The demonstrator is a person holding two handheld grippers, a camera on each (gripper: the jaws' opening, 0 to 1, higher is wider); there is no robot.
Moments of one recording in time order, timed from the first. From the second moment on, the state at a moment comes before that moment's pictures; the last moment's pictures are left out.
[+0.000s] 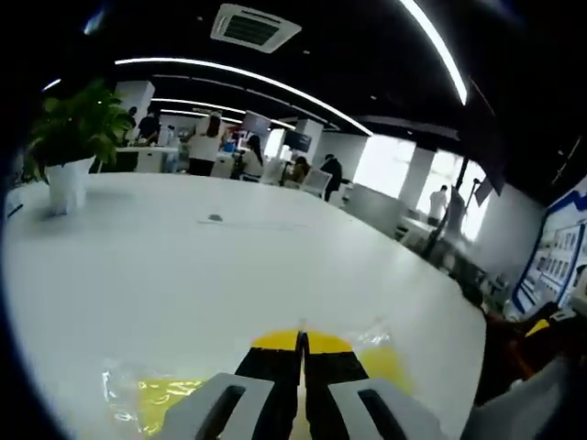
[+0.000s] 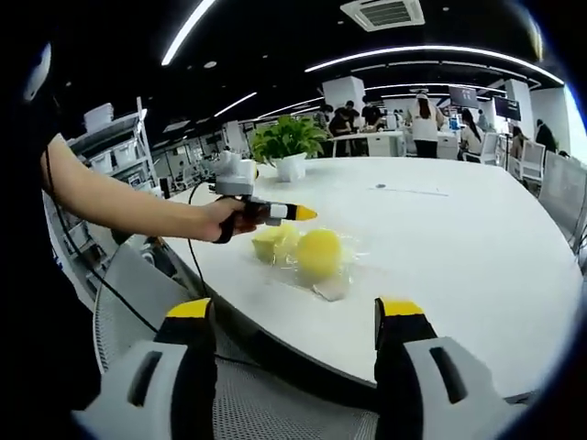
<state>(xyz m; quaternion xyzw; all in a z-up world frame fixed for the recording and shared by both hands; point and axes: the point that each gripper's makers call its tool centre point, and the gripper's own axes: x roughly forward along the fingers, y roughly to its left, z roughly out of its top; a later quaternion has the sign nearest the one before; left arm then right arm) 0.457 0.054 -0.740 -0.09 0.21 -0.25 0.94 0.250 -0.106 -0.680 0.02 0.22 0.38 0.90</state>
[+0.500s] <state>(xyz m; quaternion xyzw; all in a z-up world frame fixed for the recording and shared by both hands) 0.472 0.068 -0.733 -0.07 0.18 -0.22 0.96 0.248 -0.109 -0.682 0.03 0.23 0.37 0.90</state>
